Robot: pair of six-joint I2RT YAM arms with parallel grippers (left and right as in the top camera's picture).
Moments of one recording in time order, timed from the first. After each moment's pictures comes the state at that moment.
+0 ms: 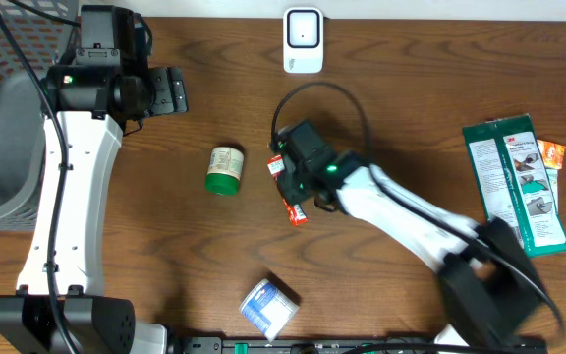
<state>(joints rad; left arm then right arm) -0.02 1.63 1.69 -1.08 -0.01 -0.16 0.69 1.75 1.20 -0.46 -0.04 0.19</state>
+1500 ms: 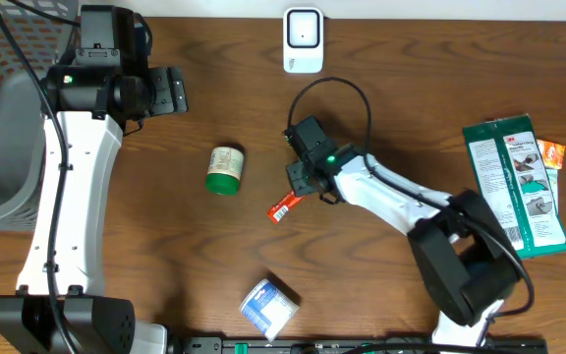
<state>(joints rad) -0.02 1.63 1.69 -1.08 -0.01 -0.16 0.63 1.93 1.21 -0.47 0.05 0.29</state>
